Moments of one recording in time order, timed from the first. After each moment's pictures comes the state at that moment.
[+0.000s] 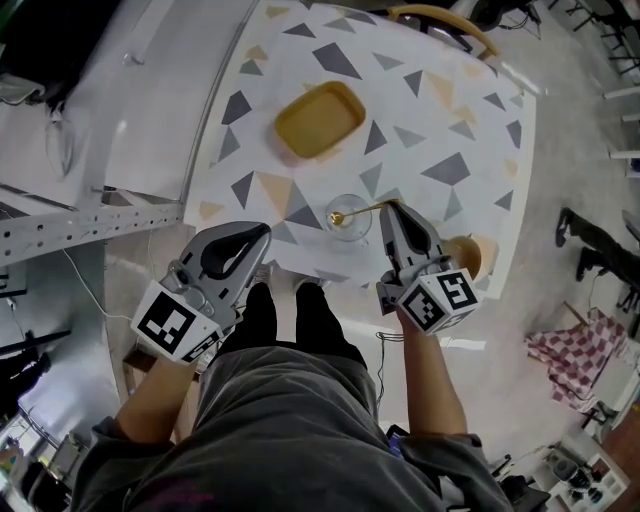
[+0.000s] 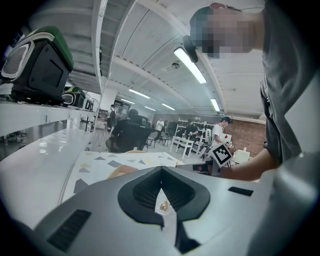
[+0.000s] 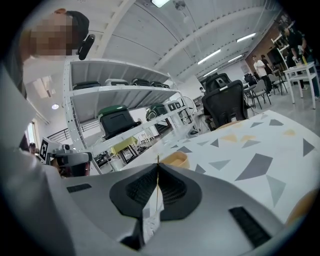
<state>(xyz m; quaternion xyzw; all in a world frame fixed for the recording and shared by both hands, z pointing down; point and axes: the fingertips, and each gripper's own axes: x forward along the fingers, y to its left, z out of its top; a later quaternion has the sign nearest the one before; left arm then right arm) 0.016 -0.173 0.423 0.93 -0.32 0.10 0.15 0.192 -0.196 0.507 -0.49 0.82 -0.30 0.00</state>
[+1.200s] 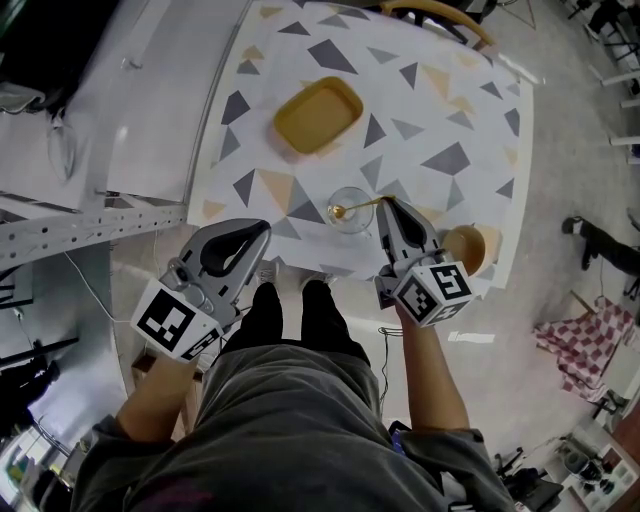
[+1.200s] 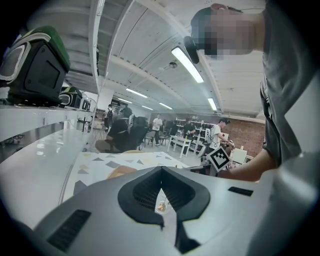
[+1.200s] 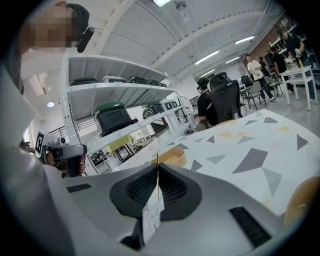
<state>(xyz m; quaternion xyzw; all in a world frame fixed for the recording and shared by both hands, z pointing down) 0.015 -0.169 0.417 0.94 -0.30 0.11 0.15 0.189 -0.187 0.522 -0.51 0.81 -0.30 -0.01</state>
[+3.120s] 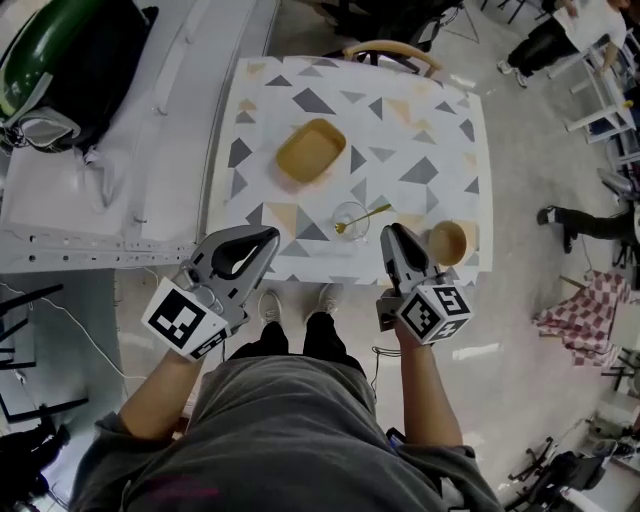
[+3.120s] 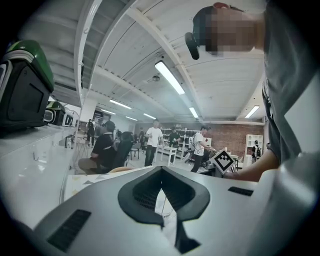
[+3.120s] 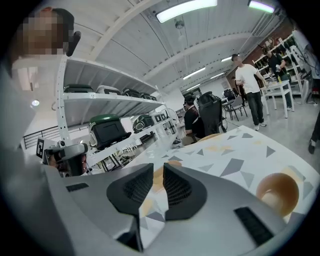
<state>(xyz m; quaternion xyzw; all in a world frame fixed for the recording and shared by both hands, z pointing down) -0.010 -0.156 0.340 0.97 -0.22 0.05 0.09 0.182 -0.133 0.445 -0.60 0.75 -0.28 0.03</state>
